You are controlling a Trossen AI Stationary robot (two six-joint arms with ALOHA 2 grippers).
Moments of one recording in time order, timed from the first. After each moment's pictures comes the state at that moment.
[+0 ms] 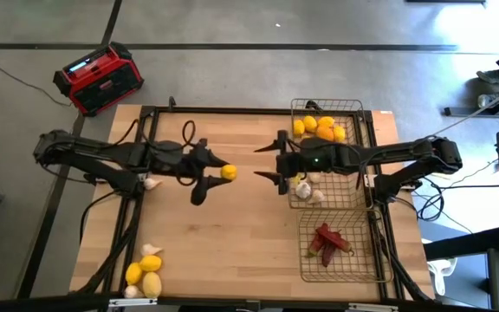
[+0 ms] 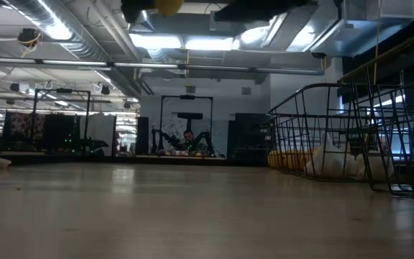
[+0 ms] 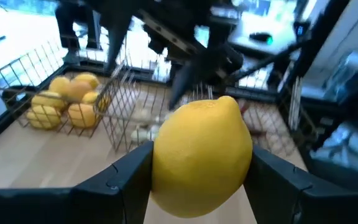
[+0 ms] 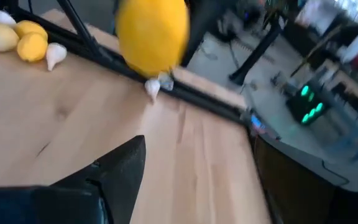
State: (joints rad) left arm -0.09 1.08 0.90 -0.15 -0.15 -0.20; right arm 0.01 1.39 1.04 0.08 0.09 -0.46
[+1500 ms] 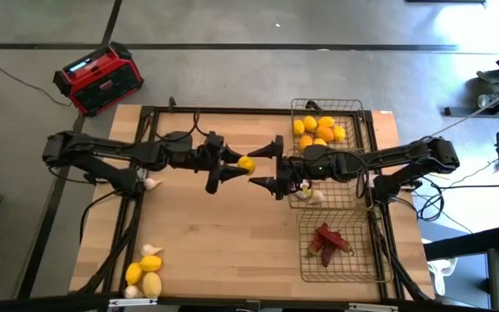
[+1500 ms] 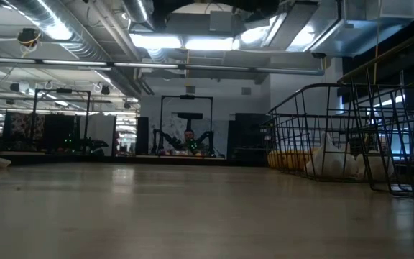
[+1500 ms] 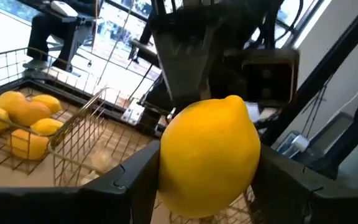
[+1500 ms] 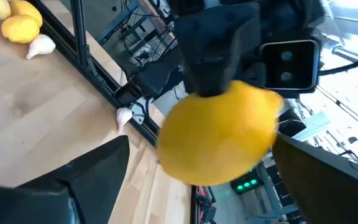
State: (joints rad) left arm 0.03 1.23 0.87 0.29 0.04 -0.47; right arm 0.09 1.42 1.04 0.30 0.11 -0.89
